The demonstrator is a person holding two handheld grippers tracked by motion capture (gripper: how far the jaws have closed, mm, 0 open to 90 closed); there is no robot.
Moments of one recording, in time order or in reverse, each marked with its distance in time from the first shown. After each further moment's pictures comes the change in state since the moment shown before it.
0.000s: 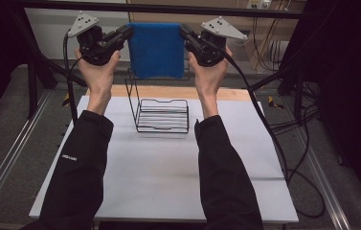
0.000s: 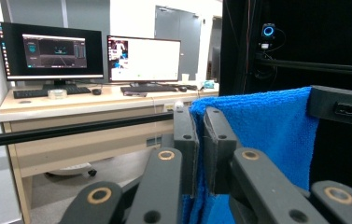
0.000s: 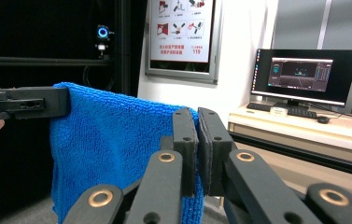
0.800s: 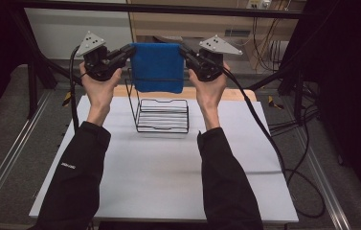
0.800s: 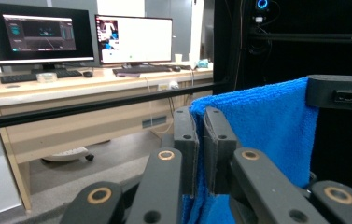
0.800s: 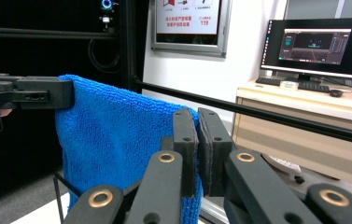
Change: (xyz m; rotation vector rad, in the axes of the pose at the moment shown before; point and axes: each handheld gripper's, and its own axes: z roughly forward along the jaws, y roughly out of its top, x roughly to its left) left arm 0.005 -0.042 -0.004 0.066 -0.041 0.048; right arm 0.000 -0.039 -0.007 0.097 0.031 0.011
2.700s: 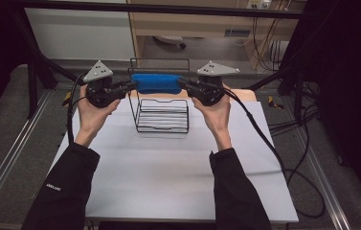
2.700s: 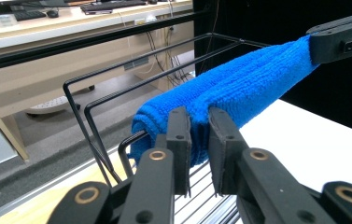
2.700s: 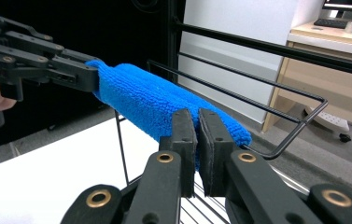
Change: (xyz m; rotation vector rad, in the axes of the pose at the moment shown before) left arm -0.012 -0.046 -0.026 0.263 -0.099 0.054; right arm 0.009 -0.044 -0.027 0.226 0.180 0.001
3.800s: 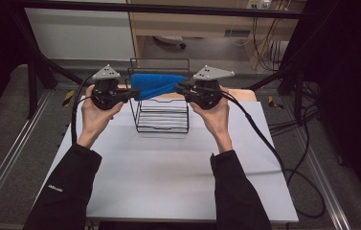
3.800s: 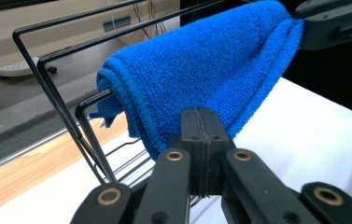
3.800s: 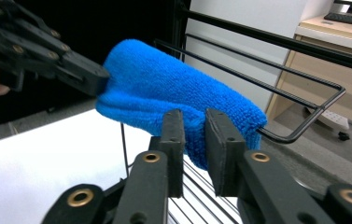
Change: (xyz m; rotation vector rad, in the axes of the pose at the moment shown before) left arm -0.005 -0.005 0.012 0.154 -0.060 -0.046; right arm 0.003 -0.008 0.004 0.047 0.016 -0.055
